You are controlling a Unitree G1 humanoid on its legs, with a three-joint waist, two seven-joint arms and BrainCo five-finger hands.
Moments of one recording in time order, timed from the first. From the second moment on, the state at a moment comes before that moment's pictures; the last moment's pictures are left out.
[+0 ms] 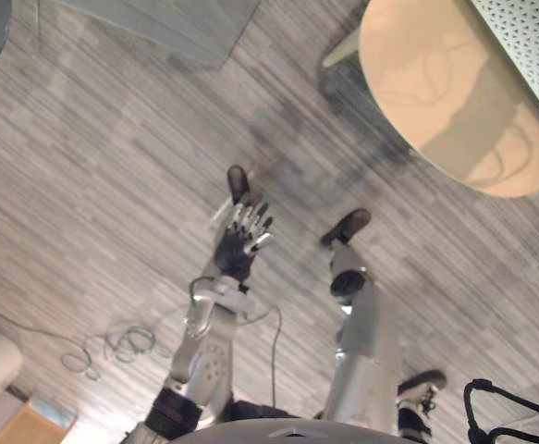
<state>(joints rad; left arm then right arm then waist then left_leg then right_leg) -0.01 -0.04 -0.43 -0.05 -0.75 -0.18 -0.06 -1.78 -1.03 0.93 1.20 0.00 -0.03 -0.15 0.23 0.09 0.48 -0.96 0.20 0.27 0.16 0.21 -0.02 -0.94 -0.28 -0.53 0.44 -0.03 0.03</state>
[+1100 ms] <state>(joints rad) 0.00 -0.04 -0.48 -0.05 -0.78 -0.18 -0.04 -1.59 -0.94 0.42 1.07 0.05 0.05 -0.35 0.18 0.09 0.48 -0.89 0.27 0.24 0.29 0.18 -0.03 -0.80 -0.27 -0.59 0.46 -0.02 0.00</state>
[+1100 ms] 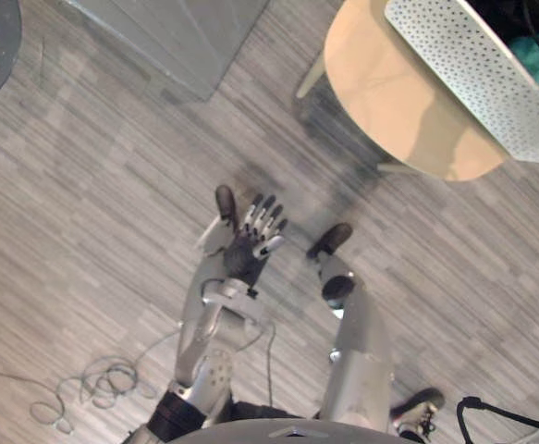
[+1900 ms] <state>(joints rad) 0.03 0.06 -0.47 0.07 -0.76 -0.16 -0.03 -1.38 -0.71 0.01 0.84 0.03 0.06 -0.47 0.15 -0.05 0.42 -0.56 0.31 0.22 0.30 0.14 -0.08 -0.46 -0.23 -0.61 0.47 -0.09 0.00</state>
